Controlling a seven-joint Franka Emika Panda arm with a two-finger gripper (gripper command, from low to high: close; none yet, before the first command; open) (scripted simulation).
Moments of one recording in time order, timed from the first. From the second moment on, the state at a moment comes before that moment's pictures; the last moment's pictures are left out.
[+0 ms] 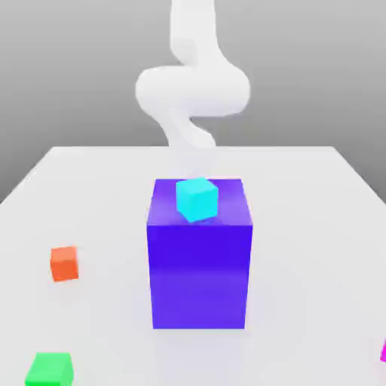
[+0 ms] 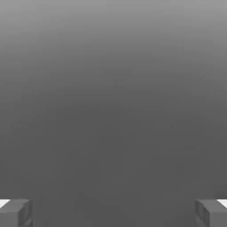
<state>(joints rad) 0.02 -0.71 0.03 -2.29 -0.02 2.32 0.78</state>
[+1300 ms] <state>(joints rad) 0.37 0.58 0.26 -2.16 -0.34 2.71 0.67</state>
